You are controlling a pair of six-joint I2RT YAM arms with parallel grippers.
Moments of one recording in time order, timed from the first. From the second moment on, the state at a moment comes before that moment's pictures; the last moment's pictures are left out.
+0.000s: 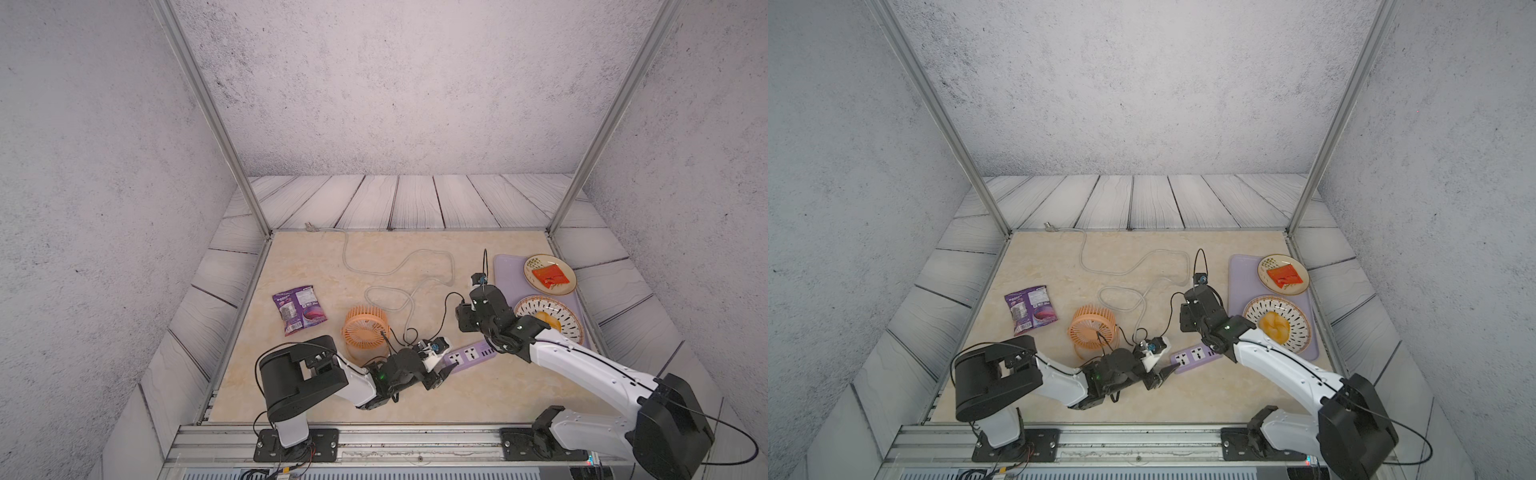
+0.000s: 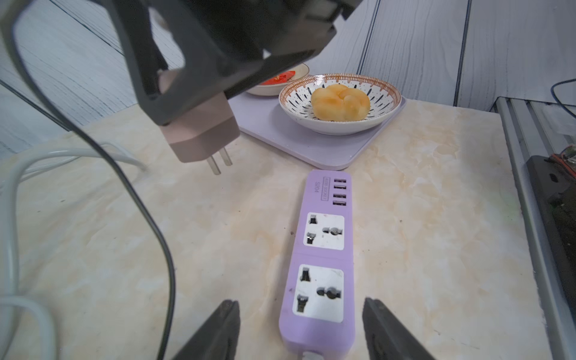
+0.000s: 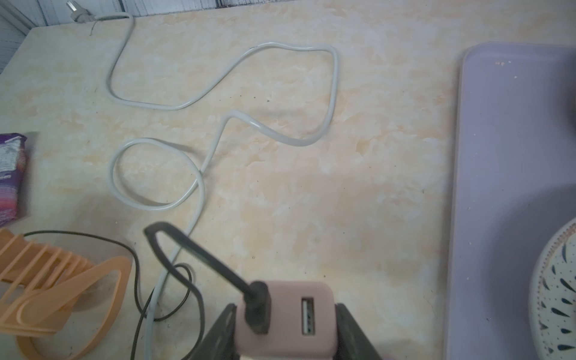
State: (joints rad) left arm -1.18 1.72 0.48 0.95 -0.11 -0.01; right arm 0.62 1.26 0.80 -0.35 0.21 0.46
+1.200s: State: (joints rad) left arm -1.25 0.92 0.50 0.03 -0.63 -0.23; right arm 0.46 1.76 1.24 -0.64 -0.05 0.57
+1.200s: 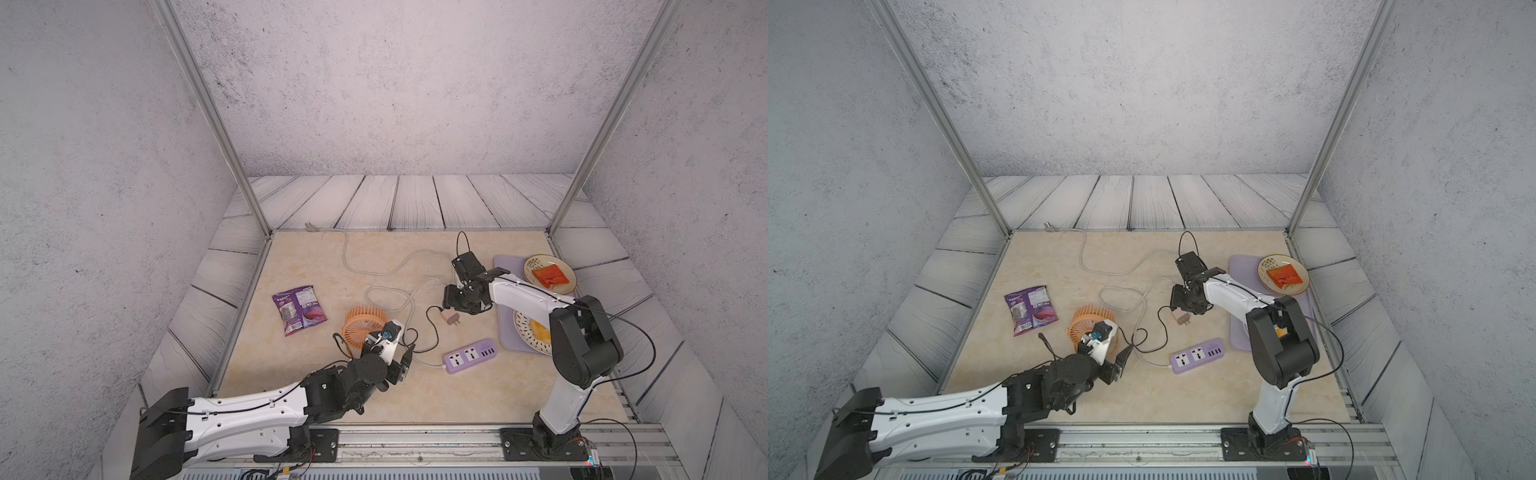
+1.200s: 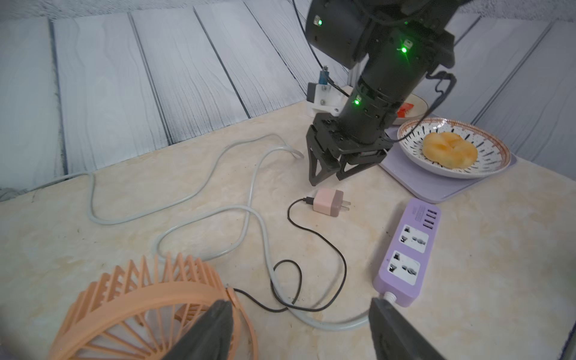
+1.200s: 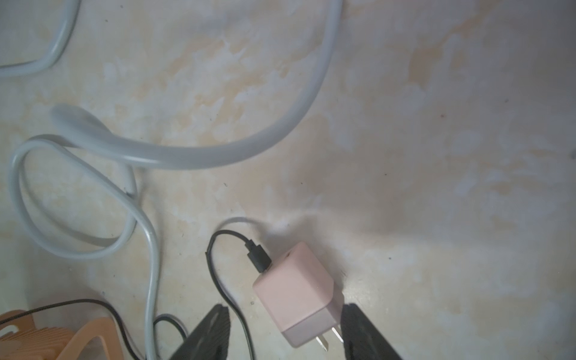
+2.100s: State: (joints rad) left arm -0.19 1.31 0.61 0.02 -0.63 -0.06; right arm 0.26 1.17 0.55 0.05 0.74 0.11
